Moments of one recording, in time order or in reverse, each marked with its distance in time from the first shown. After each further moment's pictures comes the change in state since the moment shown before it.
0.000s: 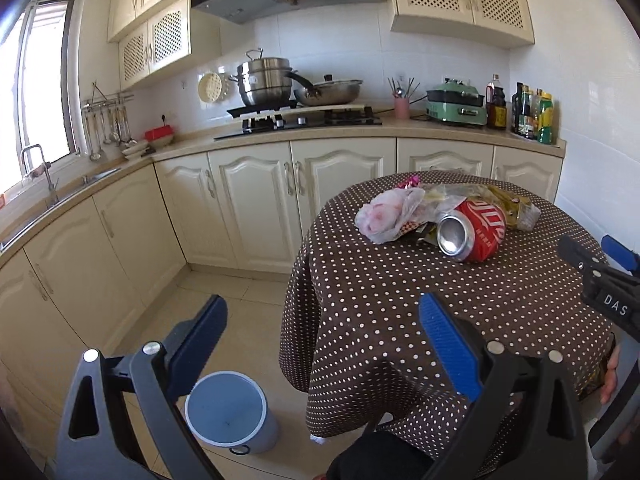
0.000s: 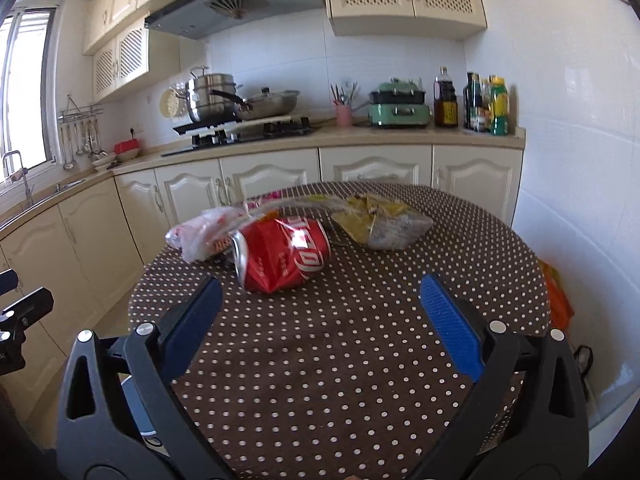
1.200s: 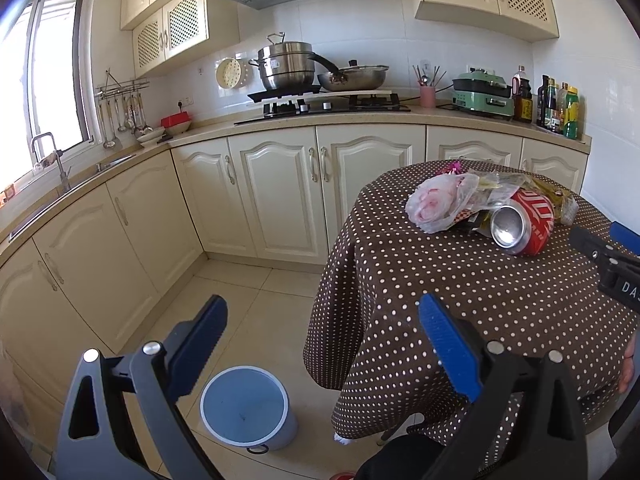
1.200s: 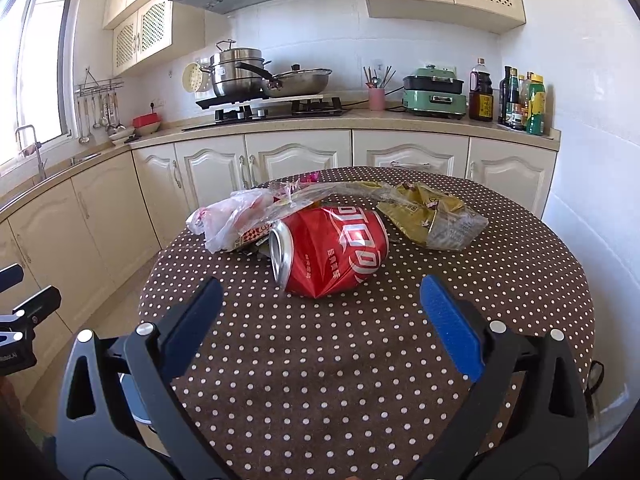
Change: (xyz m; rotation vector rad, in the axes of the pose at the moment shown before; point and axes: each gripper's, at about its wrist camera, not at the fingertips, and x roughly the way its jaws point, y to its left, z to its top) left arm 0.037 0.040 -0.003 -0.017 0.043 0.057; right arm 0.044 0.041 0.005 -0.065 0.057 0.070
